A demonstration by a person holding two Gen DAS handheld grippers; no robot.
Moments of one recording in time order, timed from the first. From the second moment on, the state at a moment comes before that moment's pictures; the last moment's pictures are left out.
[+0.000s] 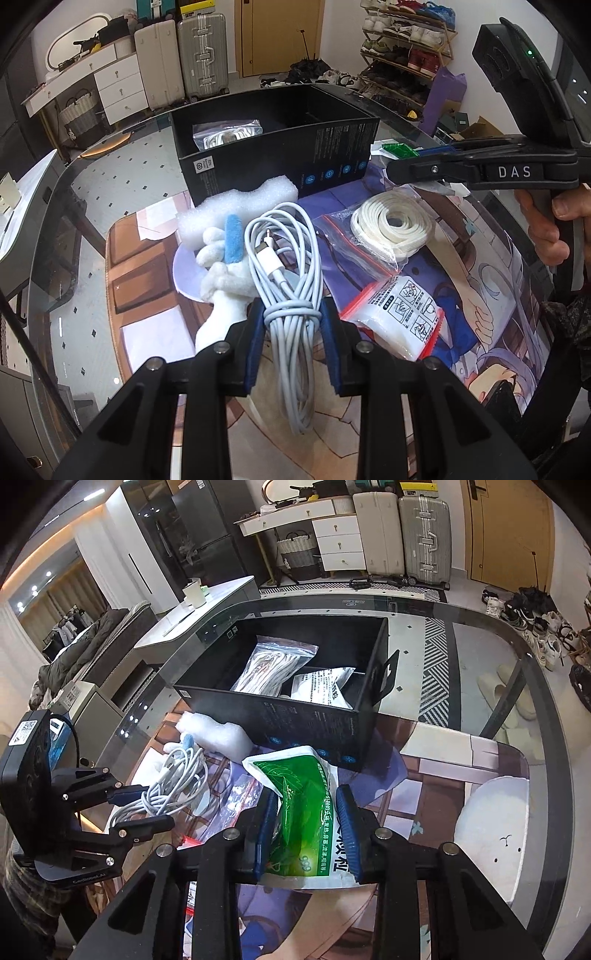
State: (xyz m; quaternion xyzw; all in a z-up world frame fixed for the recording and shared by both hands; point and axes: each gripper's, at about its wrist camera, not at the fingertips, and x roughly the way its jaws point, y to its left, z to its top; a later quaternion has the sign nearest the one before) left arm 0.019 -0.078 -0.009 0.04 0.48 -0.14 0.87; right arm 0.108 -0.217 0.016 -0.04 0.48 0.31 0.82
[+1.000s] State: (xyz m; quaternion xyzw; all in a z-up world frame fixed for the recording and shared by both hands) left arm 0.034 -0.063 0.028 0.02 0.44 -0.11 0.89; right arm 0.093 -0.195 0.046 -0.07 0.46 0.33 0.82
